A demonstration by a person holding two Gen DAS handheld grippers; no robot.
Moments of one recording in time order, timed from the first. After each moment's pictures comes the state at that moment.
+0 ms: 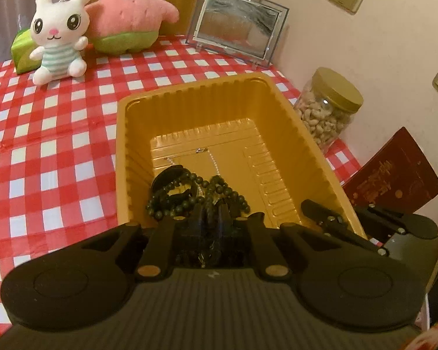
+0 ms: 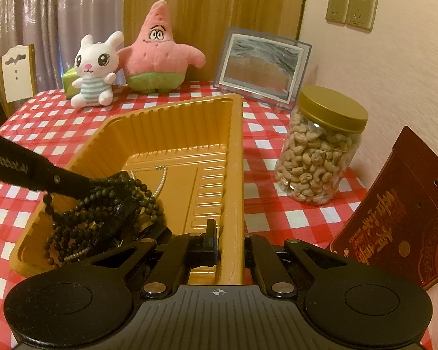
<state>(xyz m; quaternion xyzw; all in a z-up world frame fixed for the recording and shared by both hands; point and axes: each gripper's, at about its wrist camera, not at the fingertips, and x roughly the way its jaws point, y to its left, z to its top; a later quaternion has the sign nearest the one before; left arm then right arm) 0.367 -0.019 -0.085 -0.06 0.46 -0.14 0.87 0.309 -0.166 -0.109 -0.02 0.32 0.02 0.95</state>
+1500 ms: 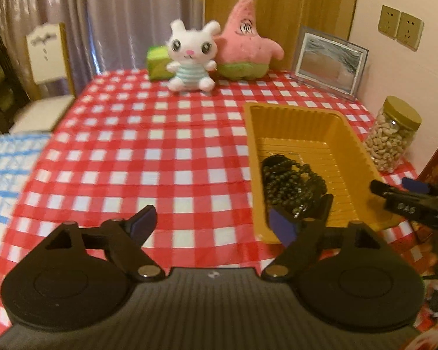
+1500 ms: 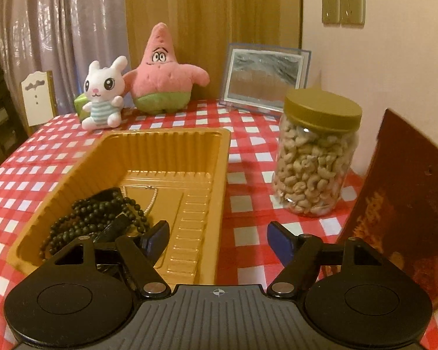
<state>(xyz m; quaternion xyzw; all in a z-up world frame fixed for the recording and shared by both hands) 0.235 0.019 -0.055 -0.03 0.39 0.09 0.92 0.300 -0.214 -0.109 0.01 0.28 0.08 0.96</state>
